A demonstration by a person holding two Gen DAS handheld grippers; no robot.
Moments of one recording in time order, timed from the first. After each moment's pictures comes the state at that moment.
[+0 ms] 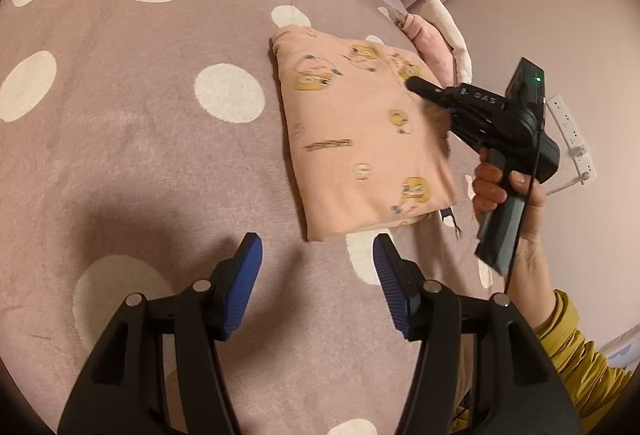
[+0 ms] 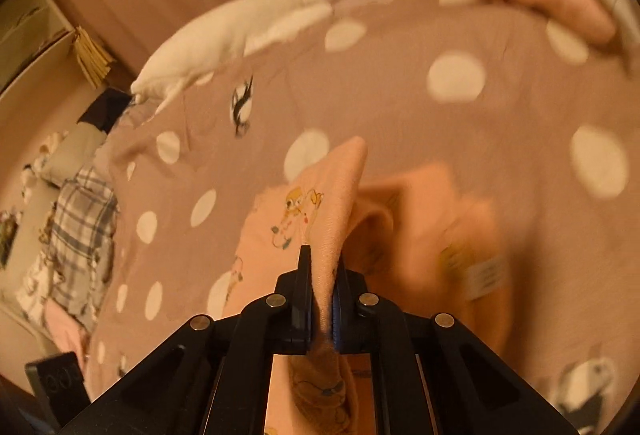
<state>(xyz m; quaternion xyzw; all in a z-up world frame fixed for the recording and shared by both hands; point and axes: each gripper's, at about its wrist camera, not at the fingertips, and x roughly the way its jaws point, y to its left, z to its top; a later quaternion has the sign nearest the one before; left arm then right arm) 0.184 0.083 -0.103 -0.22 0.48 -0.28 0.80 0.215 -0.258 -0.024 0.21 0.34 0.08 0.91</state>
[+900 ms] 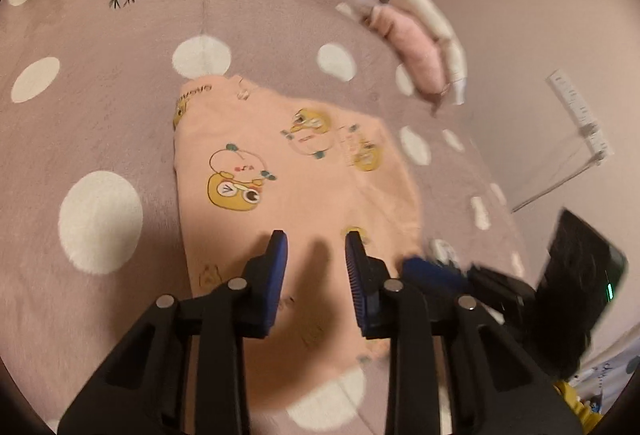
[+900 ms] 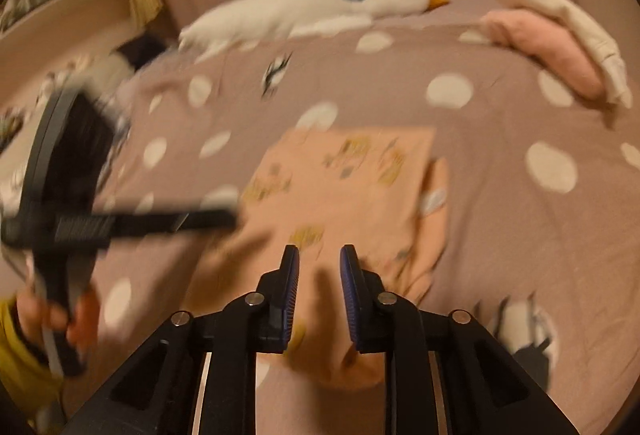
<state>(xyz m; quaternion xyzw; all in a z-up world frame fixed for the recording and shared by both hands) 0.279 -0.022 -0.095 -0.14 0.46 -0.29 0.82 0.136 -0.226 -0.058 0.06 0.34 0.12 0.93</state>
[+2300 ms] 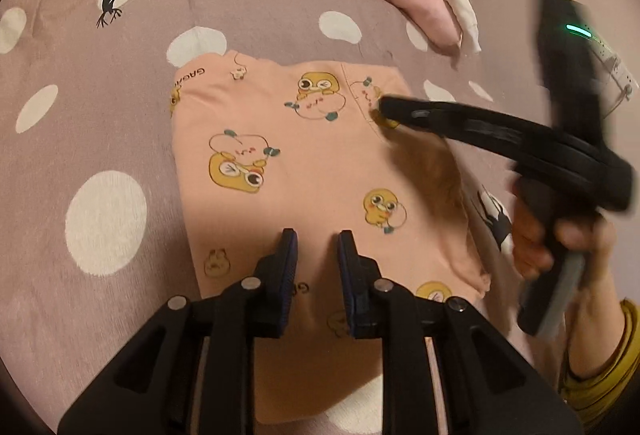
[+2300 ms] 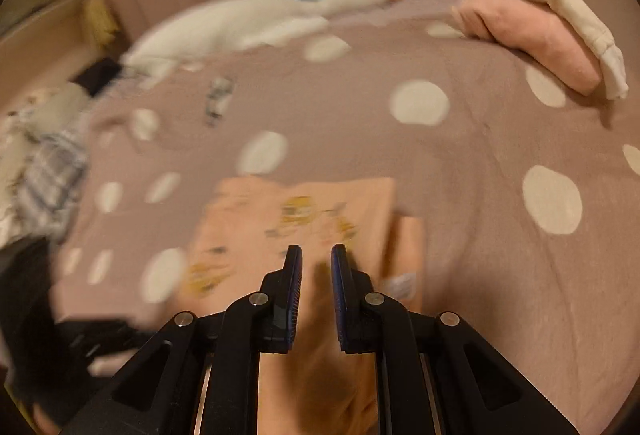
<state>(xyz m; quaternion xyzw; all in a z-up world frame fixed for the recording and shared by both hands) 0.261 -0.041 -0.112 -0.03 0.45 -0.28 0.85 0.217 -0.252 -0.051 0.12 0.36 0.03 0.92</state>
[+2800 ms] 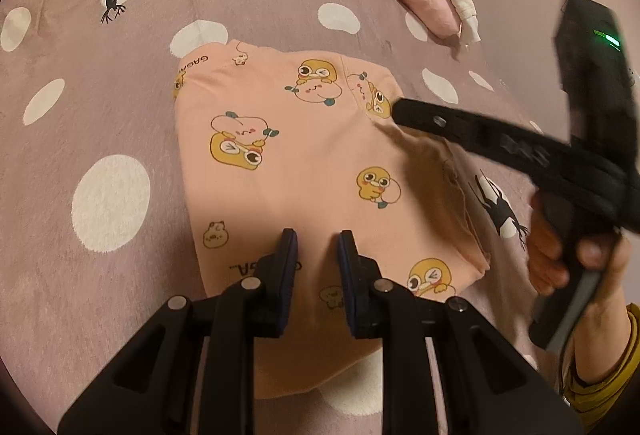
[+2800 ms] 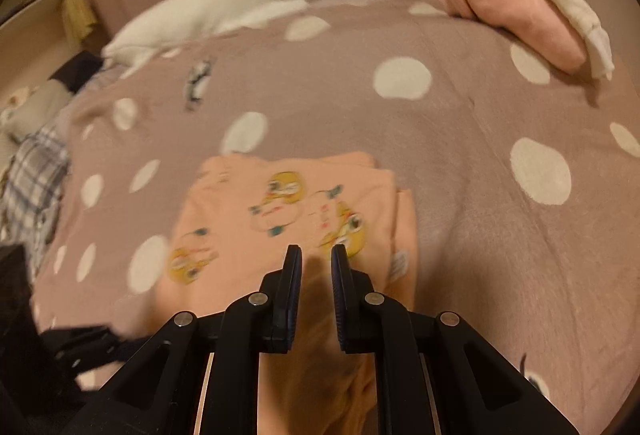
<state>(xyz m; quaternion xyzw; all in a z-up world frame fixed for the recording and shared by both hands) 0.251 -0.040 -0.112 -0.02 0.46 -0.27 0.84 0.183 -0.241 -0.043 0.11 0.35 0.05 0.93</state>
